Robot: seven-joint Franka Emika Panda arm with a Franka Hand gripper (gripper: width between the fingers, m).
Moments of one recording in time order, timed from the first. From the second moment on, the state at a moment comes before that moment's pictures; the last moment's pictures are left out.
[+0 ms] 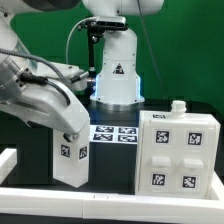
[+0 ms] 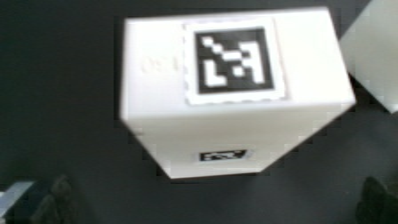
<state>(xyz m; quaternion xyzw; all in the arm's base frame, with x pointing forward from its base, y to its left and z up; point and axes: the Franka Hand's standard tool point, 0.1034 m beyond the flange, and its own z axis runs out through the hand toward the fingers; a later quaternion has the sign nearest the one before) 0.595 -0.117 0.088 -0.89 0.32 0.30 0.12</state>
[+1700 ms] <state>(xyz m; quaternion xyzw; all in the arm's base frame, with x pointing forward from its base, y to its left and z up) 0.555 -0.107 0.057 -0.80 0.35 0.47 0.14</state>
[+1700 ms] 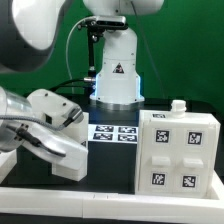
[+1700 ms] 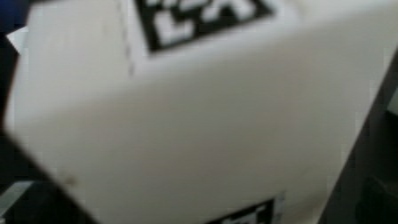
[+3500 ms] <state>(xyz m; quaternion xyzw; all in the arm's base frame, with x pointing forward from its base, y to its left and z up) 0.547 -0.060 0.164 -0.90 0.32 0.29 0.09</state>
